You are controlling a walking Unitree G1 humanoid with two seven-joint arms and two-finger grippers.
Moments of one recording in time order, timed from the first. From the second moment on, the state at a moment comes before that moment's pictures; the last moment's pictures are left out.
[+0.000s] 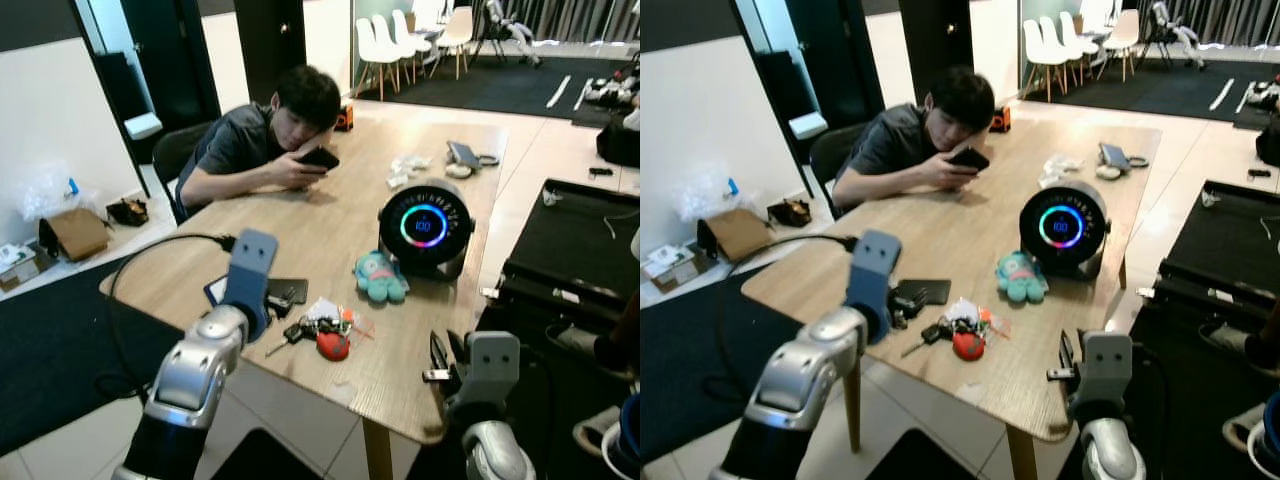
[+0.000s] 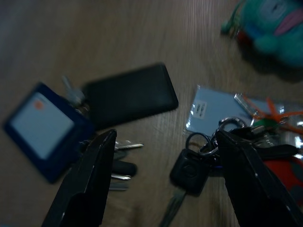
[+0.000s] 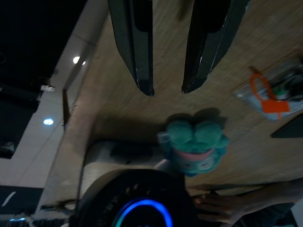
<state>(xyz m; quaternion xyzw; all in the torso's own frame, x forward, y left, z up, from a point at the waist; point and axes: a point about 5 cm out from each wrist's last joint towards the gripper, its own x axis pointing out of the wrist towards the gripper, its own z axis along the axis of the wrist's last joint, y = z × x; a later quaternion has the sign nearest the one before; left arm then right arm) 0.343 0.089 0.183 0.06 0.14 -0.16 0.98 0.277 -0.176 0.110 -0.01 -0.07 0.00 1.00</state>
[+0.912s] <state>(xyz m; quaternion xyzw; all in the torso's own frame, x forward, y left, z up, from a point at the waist) 0.376 0.177 0.189 -0.01 0.17 -0.07 0.98 0.255 -0.175 0.119 0.00 -0.09 -0.01 1.00</state>
